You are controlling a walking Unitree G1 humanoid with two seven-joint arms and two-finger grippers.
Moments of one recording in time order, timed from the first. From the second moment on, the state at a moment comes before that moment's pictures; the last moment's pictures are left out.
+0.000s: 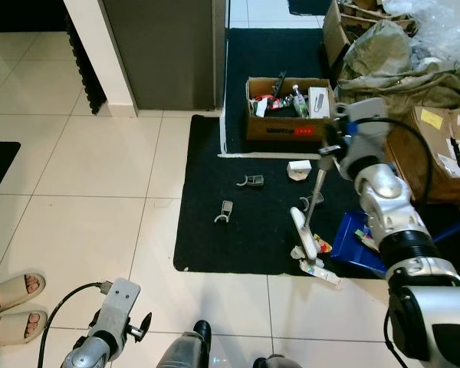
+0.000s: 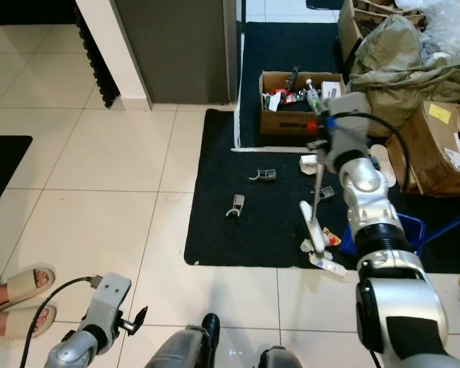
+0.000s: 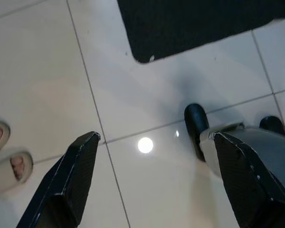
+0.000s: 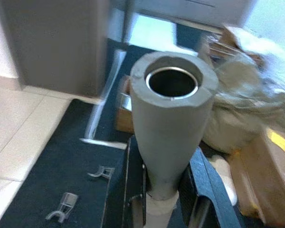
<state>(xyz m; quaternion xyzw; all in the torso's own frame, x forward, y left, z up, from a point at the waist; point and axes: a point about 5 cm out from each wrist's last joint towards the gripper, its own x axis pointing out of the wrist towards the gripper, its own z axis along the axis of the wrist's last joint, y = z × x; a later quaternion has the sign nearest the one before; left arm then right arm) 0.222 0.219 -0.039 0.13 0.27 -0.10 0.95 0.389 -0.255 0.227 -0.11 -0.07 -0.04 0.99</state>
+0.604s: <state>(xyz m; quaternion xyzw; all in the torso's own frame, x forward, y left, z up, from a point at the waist) 0.211 0.248 -0.047 0.07 0.32 0.03 0.94 0.356 -0.299 0.194 -0.15 -0.02 -0.18 0.97</state>
